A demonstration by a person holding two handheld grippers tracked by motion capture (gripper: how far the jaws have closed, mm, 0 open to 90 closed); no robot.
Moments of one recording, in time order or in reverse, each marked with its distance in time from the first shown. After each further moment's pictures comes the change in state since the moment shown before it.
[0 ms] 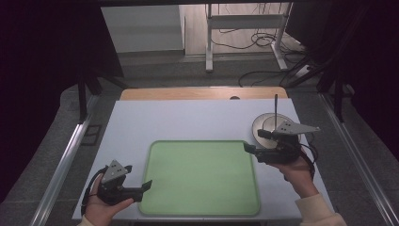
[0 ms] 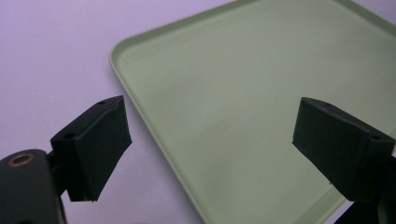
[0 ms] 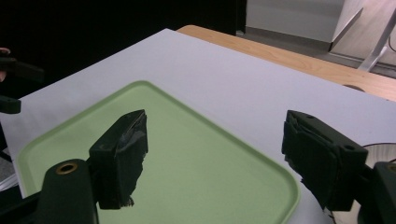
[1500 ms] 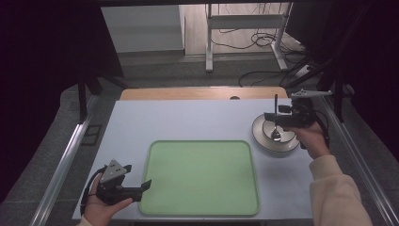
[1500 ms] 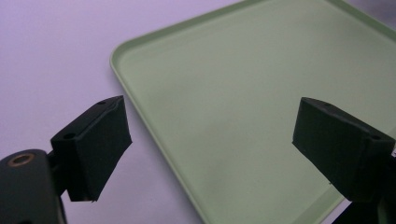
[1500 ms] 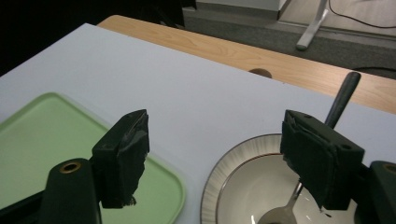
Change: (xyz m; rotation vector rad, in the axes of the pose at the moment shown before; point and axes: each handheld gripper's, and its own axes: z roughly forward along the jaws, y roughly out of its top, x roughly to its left) left arm 0.001 0.001 -0.002 -0.006 -0.005 -0.004; right arm -0.113 0.034 0.013 0.108 -0.155 0.112
